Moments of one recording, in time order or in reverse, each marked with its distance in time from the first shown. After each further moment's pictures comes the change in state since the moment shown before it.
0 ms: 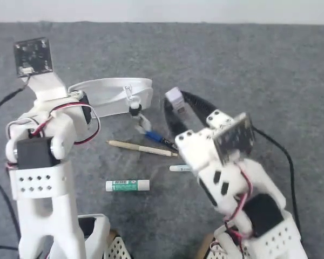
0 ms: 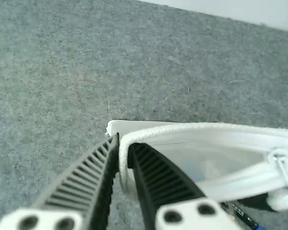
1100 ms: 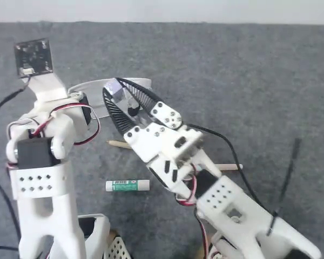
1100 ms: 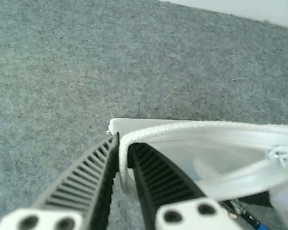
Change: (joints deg) left arm -0.2 0.0 0.9 0.0 0.0; right arm -11.5 36.3 10.6 -70.7 0.0
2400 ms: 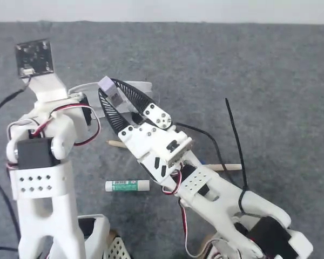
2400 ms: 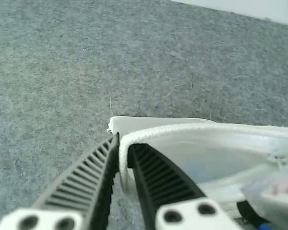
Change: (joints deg) left arm 0.0 0.0 0.6 0.0 0.0; right arm 0.4 21.1 -0.4 -30.6 -0.3
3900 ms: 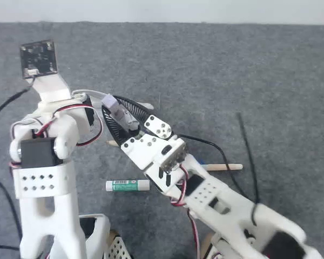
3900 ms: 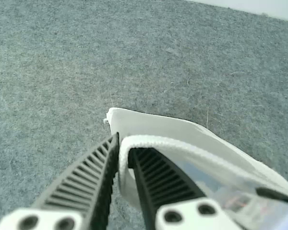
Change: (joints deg) left arm 0.4 -0.1 0.6 -0.6 0.0; right arm -1.0 -11.5 8.8 19.9 2.3
